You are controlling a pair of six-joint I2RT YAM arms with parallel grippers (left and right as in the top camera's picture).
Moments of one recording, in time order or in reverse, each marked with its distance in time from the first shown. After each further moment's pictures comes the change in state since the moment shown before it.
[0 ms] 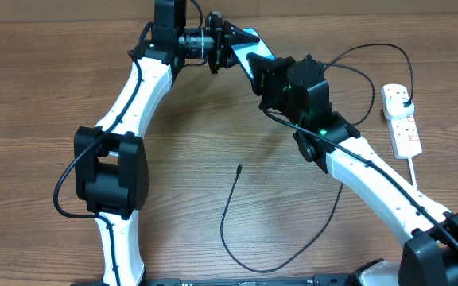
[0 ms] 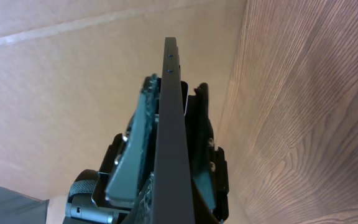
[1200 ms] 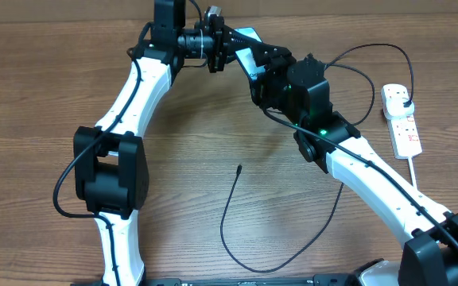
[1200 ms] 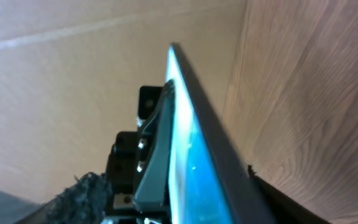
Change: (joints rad) left arm 0.010 0.000 0.000 -0.010 -0.037 0.182; right arm -0.001 0.000 0.000 -0.013 0.016 -0.014
